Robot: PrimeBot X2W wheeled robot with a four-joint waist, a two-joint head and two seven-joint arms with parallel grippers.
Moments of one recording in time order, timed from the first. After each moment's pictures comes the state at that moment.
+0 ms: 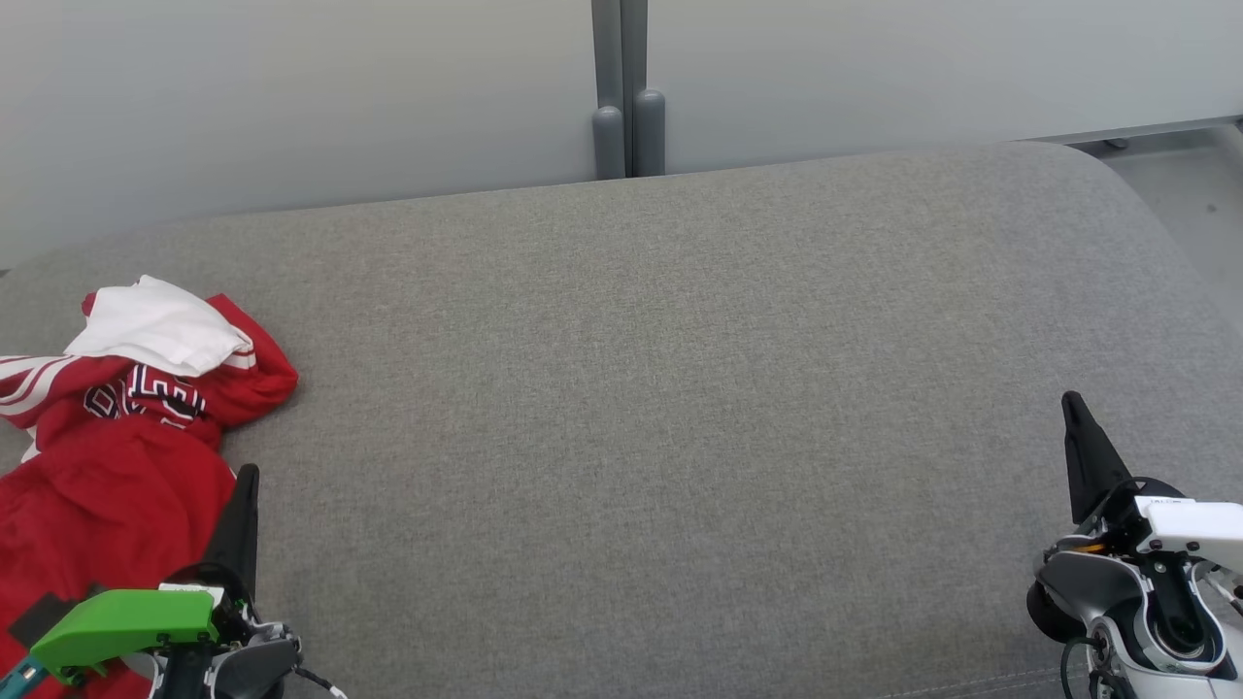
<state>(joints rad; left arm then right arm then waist) -0.05 0.04 0.07 0.27 -1.62 -0.12 0.10 -0.05 -0.04 -0.12 0.28 1.63 0.12 0.10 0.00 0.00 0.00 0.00</state>
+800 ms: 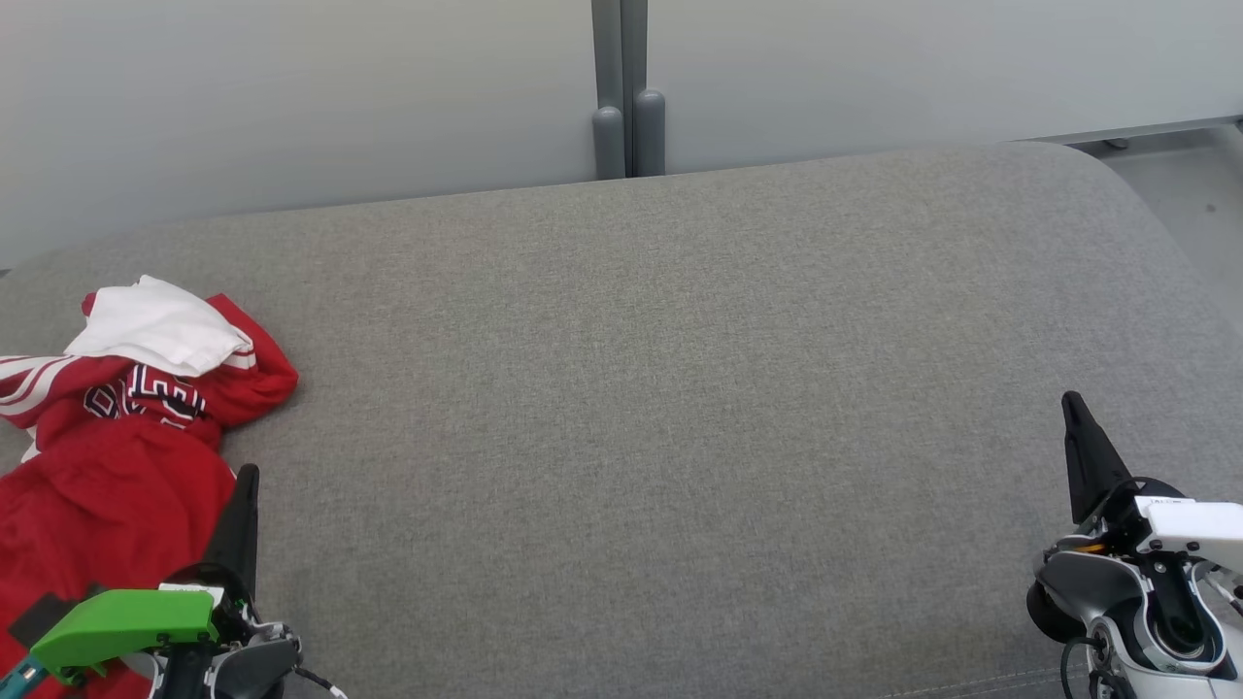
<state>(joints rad) -0.05 0.04 0.07 0.27 -1.62 -0.12 0.10 -0.05 -0.04 -0.12 0.28 1.63 0.12 0.10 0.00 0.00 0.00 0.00</state>
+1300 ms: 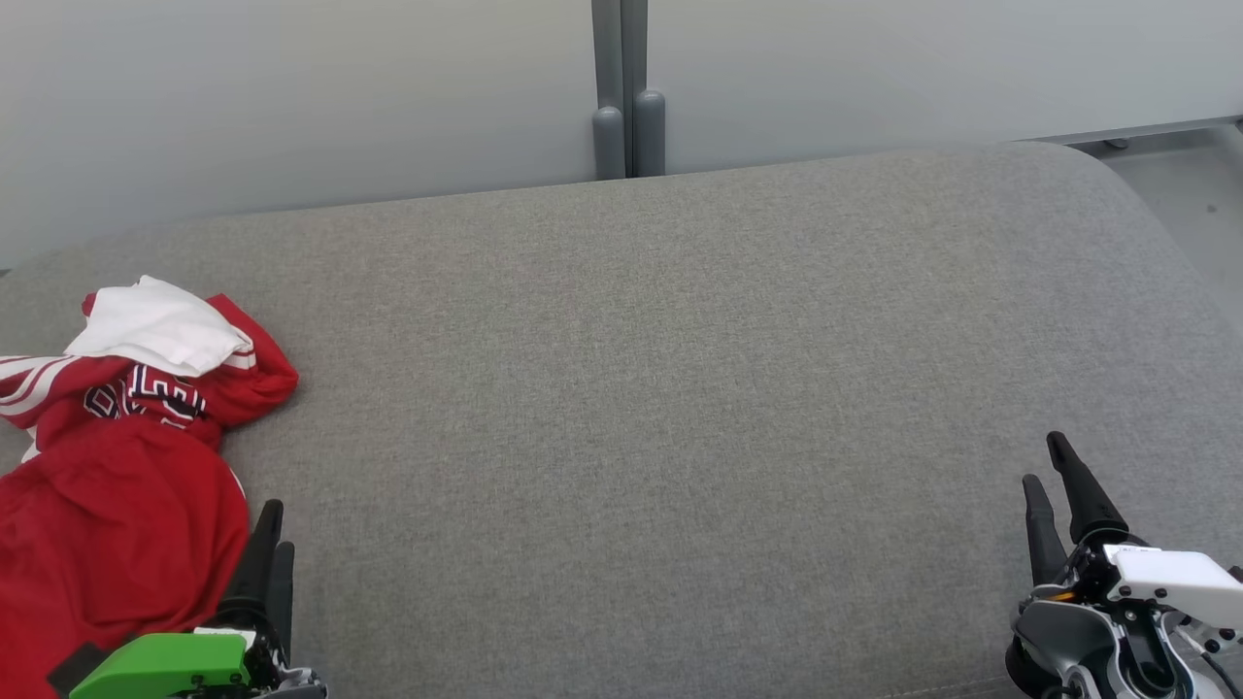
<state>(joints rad) 0.00 0.02 0.05 0.33 -1.62 -0.12 0.09 0.00 -0.02 -0.11 0.33 1.63 0.12 0.09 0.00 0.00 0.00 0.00</state>
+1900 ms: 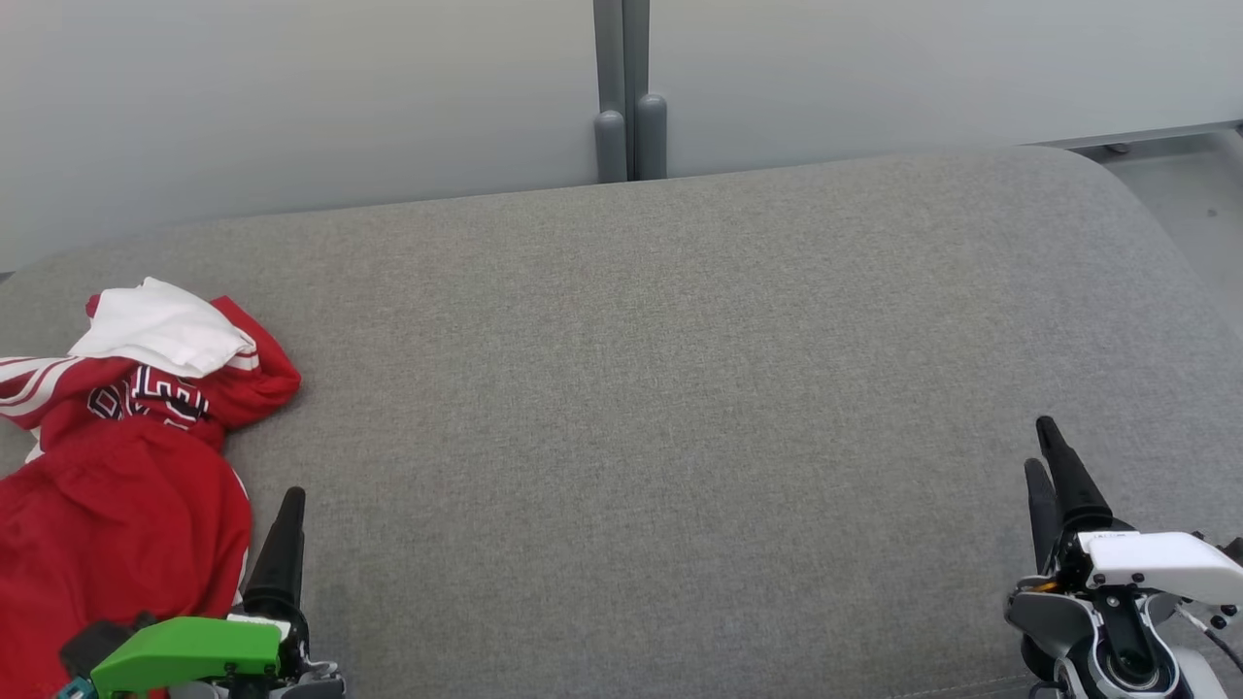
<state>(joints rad) 0.00 0.02 0.00 0.30 -1.50 -0.11 0.02 -0.01 -0.02 -0.07 0.30 1.47 0.11 0.02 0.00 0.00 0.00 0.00</state>
